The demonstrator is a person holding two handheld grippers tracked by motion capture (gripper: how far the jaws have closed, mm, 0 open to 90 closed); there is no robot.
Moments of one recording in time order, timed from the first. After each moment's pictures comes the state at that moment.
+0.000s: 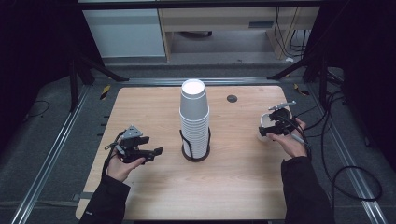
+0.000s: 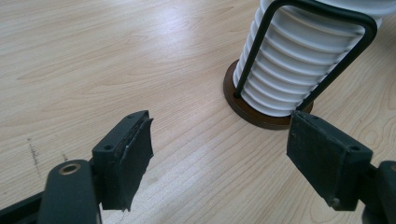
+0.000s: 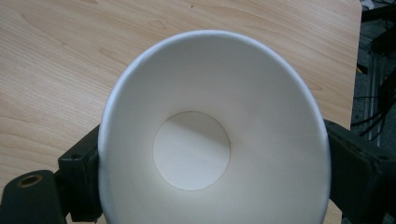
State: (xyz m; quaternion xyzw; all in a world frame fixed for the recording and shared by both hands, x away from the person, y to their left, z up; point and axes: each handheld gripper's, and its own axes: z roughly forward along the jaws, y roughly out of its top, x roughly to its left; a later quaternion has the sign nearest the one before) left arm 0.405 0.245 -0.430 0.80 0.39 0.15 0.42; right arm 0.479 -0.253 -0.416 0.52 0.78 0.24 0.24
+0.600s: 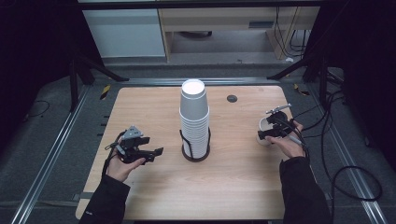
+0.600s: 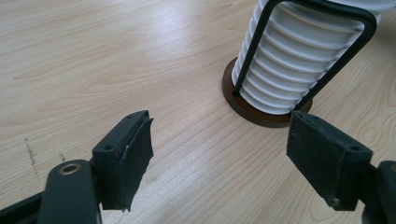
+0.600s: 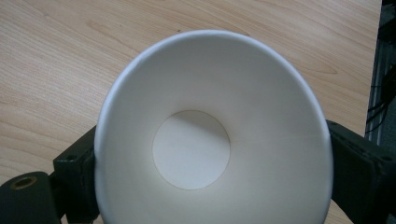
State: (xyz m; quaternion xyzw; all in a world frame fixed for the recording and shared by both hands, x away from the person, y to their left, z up) left arm 0.405 0.244 -0.431 0.81 0.39 0.14 0.42; right arm 0.483 -0.251 -0.433 0.52 0.79 0.21 0.23
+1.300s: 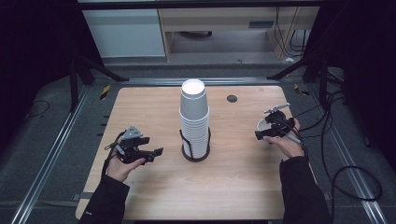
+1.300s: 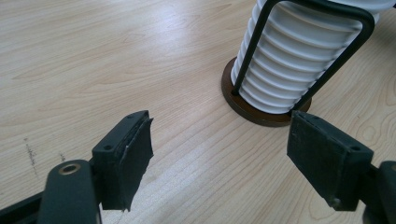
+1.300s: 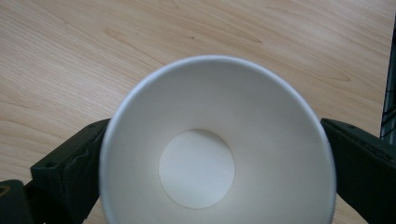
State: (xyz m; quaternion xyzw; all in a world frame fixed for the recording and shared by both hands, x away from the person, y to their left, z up) left arm 0.405 0.245 -0.431 0.81 0.39 0.14 0.42; right arm 0.482 -0.246 -0.428 0.51 0.80 0.23 0.22
